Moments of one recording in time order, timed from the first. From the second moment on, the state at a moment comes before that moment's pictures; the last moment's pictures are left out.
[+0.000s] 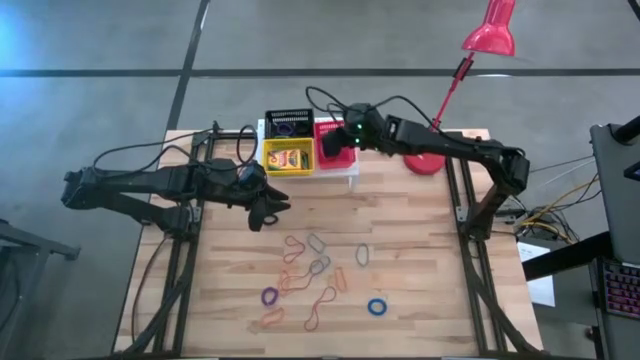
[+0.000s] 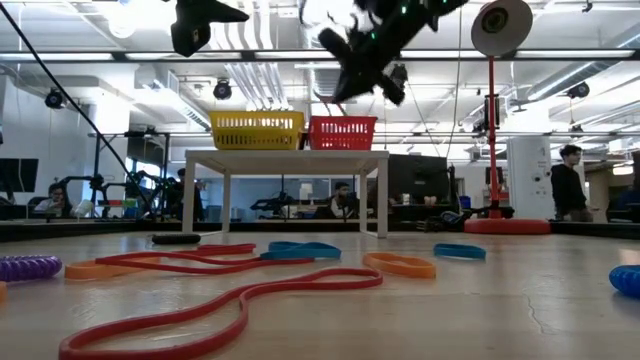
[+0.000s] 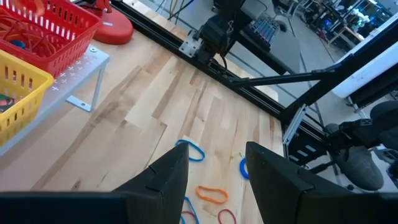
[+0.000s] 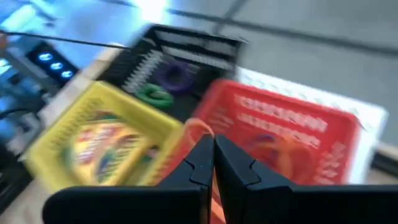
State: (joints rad) left arm 0.00 1.03 0.94 -0.34 0.01 -0.55; right arm -0.37 1.69 1.48 -0.39 0.24 0.61
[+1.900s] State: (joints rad) left arm 0.00 1.03 0.94 -0.35 -0.01 -0.57; right arm 0.49 1.47 0.87 -0.50 -0.21 1.39
